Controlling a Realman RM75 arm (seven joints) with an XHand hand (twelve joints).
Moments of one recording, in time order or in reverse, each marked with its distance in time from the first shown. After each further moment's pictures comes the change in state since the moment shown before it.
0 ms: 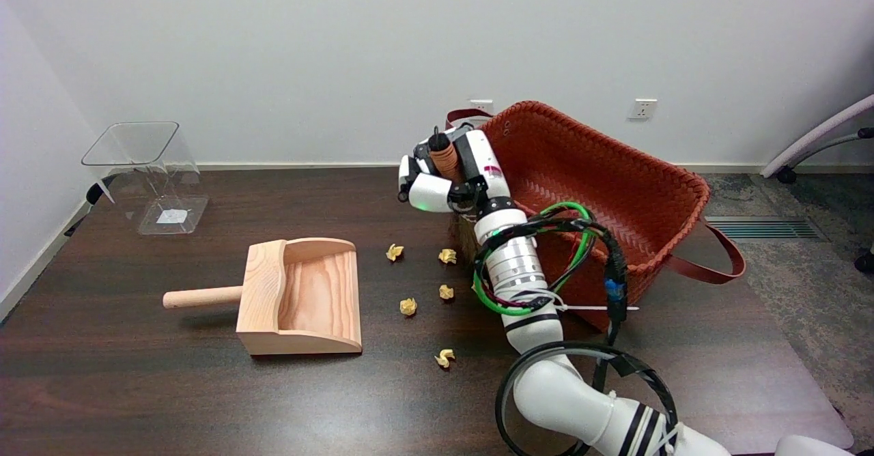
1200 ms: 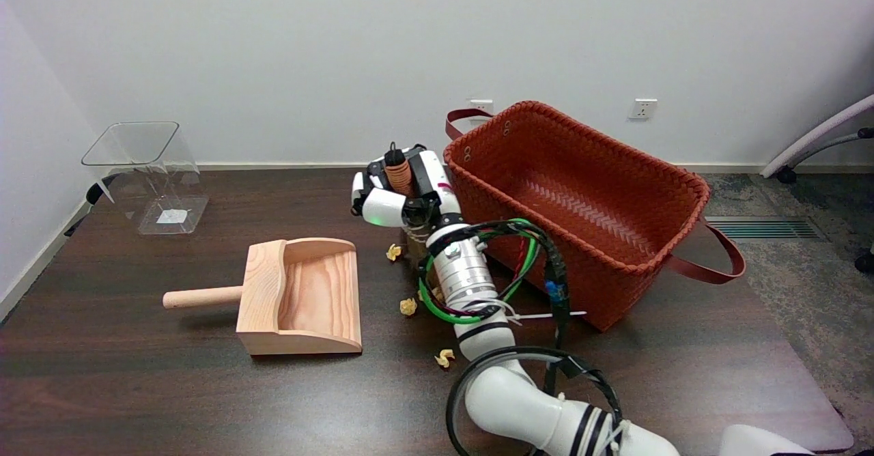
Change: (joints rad) arm 0.081 -0.133 -0.069 0.172 0.032 -0.014 0.145
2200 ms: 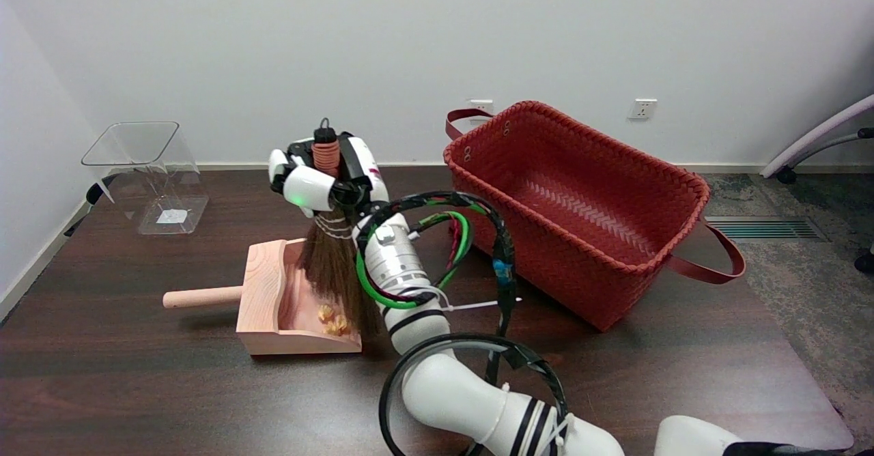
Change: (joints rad) arm 0.090 -0.180 -0.028 0.035 0.077 -0.099 0.097
